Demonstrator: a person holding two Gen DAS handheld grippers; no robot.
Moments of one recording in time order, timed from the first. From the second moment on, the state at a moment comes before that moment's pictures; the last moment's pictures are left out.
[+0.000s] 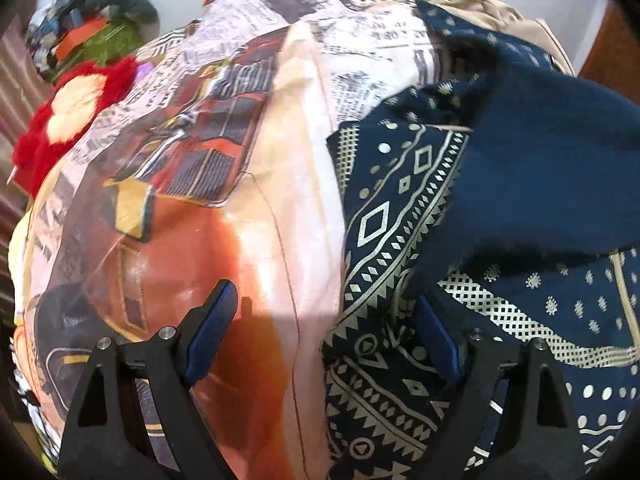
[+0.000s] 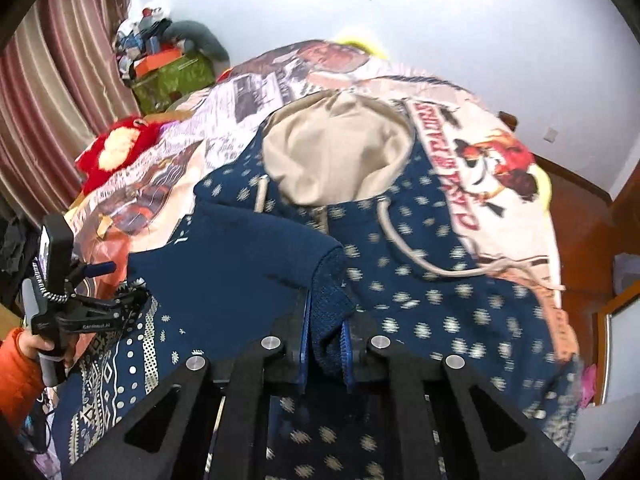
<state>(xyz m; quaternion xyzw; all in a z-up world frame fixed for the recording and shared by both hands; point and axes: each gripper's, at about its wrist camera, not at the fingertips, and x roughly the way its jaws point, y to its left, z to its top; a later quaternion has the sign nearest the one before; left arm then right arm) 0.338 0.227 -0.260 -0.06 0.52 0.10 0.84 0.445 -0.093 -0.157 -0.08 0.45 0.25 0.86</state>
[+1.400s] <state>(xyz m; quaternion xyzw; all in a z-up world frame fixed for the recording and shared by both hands) 0.460 0.212 -0.273 -0.16 0.53 -0.03 0.83 0.473 -0.268 -0.172 -0.01 0.51 0.10 0.85</state>
